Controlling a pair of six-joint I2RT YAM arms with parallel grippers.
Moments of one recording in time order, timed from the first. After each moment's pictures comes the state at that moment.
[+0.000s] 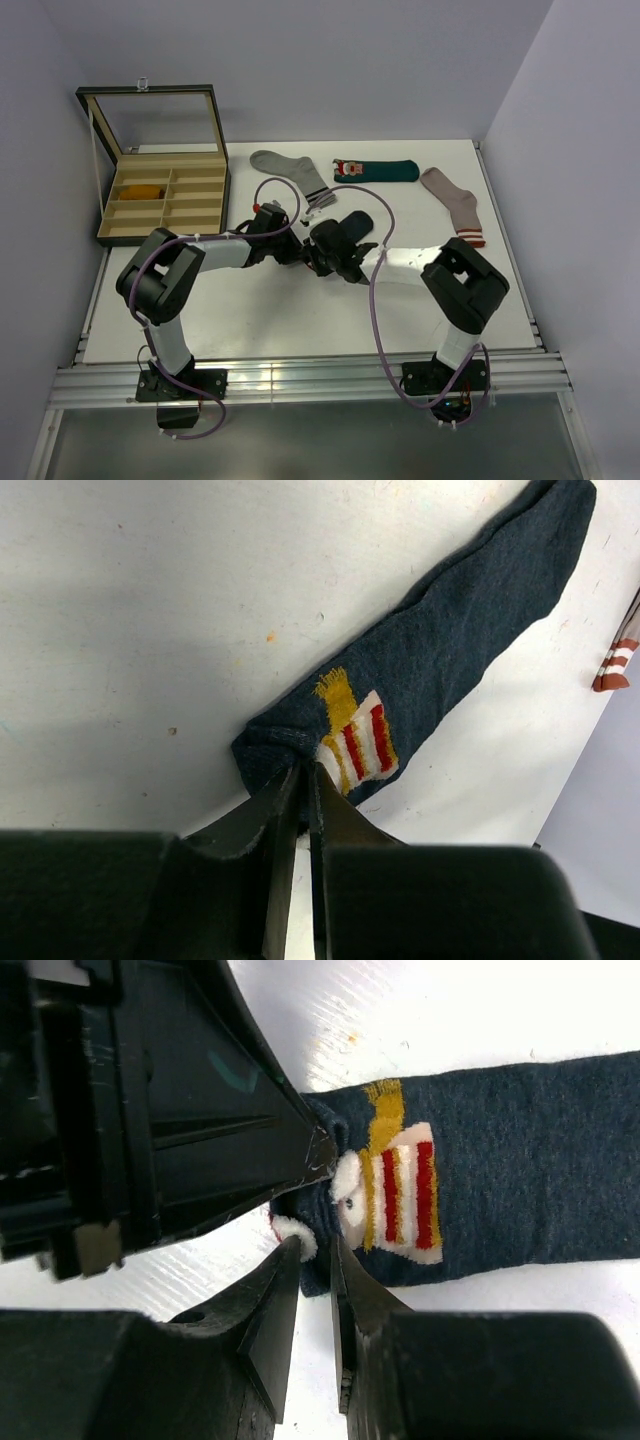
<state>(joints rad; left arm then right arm) -0.59 1.82 0.94 0.08 0.16 -1.05 0.81 1.72 0.90 0.05 0.13 0.23</state>
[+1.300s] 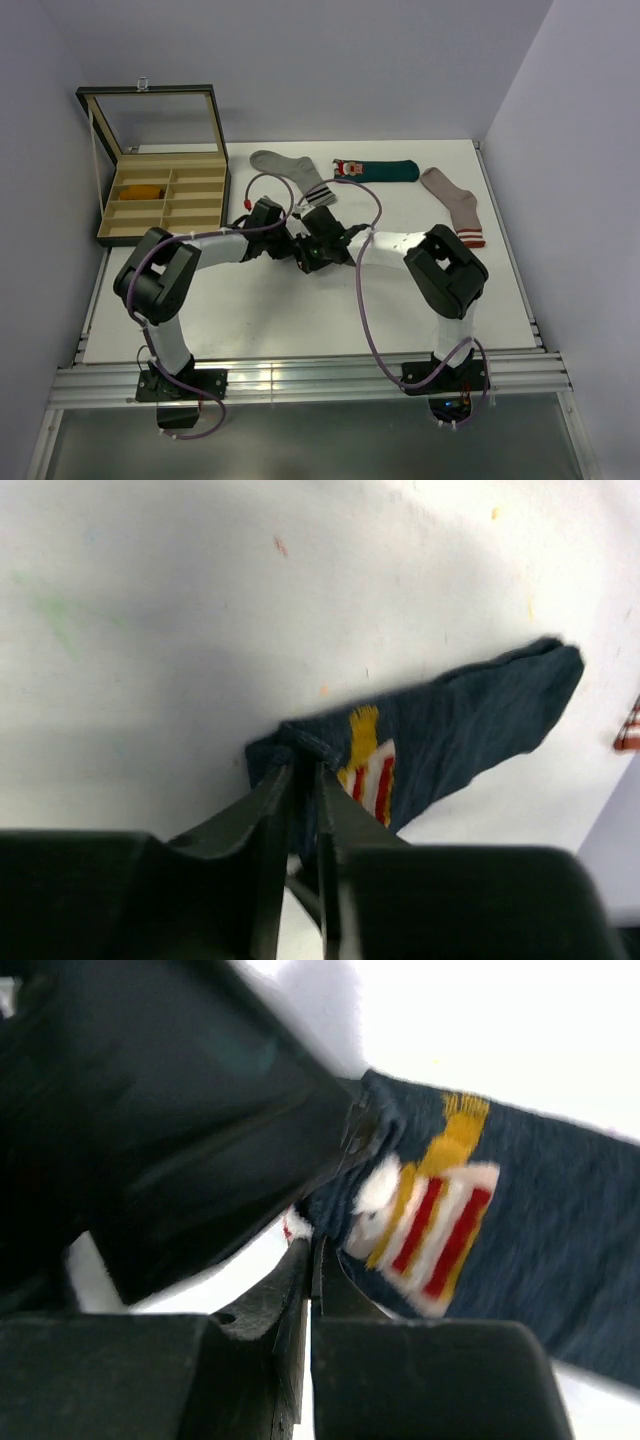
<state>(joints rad) -0.56 1.82 0.98 0.01 0.07 -1.04 0.77 1.88 1.11 -0.15 -0.05 0.29</state>
